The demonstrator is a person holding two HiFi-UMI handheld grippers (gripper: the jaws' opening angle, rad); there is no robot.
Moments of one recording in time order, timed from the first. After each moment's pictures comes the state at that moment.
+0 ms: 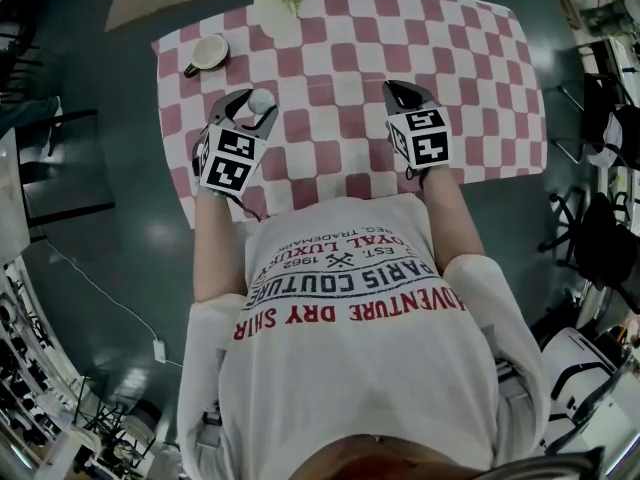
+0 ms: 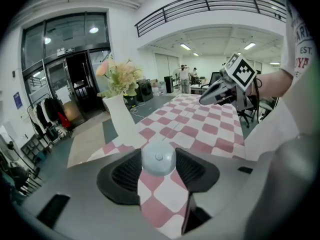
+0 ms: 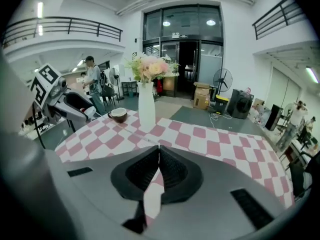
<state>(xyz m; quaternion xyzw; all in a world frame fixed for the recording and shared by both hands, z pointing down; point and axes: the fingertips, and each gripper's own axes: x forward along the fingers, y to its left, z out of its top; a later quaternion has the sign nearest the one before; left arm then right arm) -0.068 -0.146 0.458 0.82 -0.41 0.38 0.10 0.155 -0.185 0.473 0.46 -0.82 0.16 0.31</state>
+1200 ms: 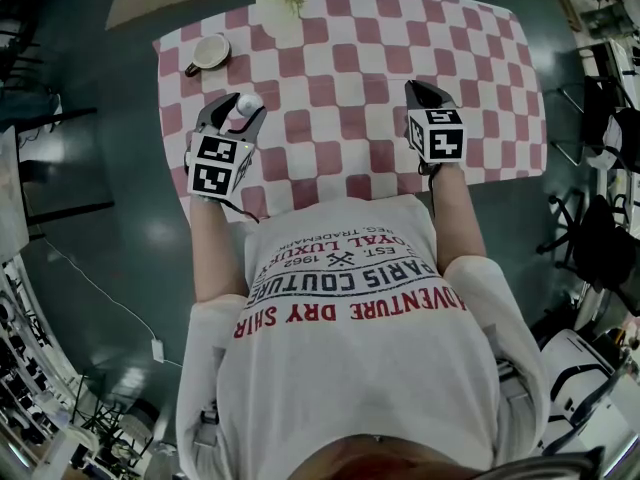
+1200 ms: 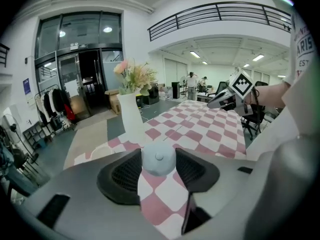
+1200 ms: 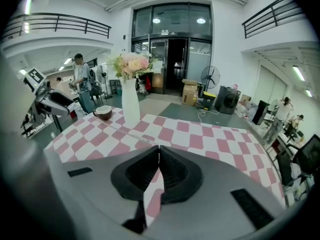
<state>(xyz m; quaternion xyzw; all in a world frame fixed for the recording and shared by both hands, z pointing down) -0.096 -0.146 0.457 0.82 -0.45 0.33 0.13 0.206 -0.199 0.482 0.52 -0.77 0.18 0.32</state>
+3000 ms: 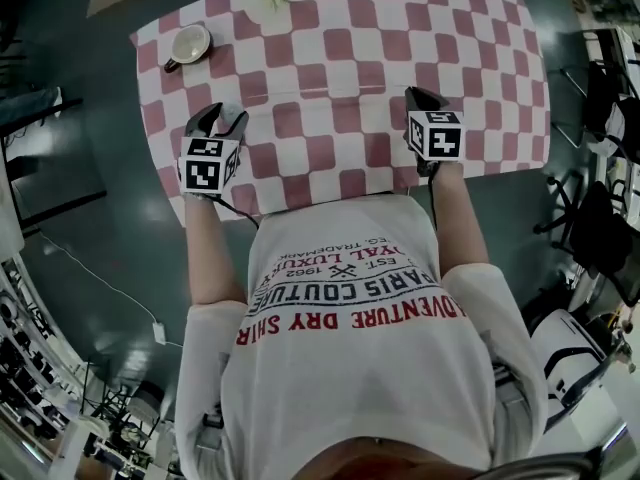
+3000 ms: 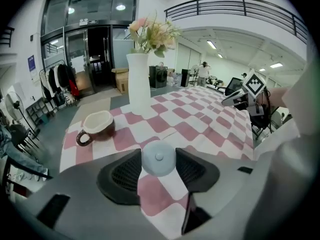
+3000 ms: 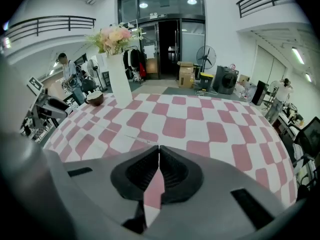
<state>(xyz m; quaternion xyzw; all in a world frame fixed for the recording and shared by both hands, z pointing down) -0.121 -0.141 0.538 0.77 -0.46 0.37 0.24 0.235 -0.184 0.560 0.51 -0.74 0.27 0.35</state>
